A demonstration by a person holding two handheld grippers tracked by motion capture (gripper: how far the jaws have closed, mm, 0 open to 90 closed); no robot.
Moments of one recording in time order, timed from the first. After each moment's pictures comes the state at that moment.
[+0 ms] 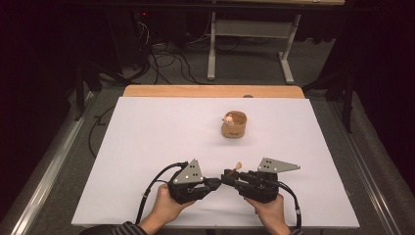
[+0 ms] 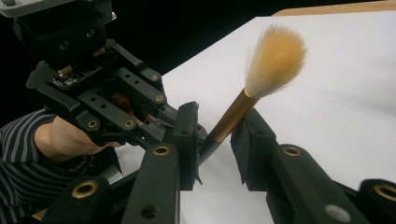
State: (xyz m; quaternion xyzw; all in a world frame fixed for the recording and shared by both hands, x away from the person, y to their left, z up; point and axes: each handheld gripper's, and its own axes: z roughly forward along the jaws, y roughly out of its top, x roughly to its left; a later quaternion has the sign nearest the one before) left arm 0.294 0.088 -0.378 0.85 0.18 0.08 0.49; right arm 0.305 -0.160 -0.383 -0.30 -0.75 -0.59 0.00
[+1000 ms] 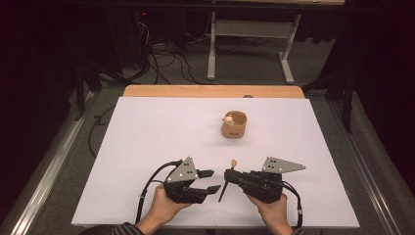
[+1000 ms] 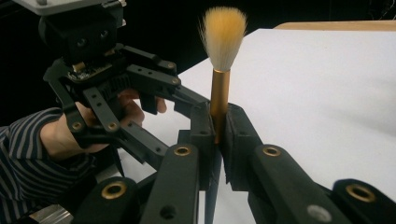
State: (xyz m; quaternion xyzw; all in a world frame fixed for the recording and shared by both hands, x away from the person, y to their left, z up) left arm 0.293 0.100 -0.372 0.82 0.21 0.09 0.52; right arm 0.302 -0.167 -0.373 -0.28 -0.75 -0.60 -0.01
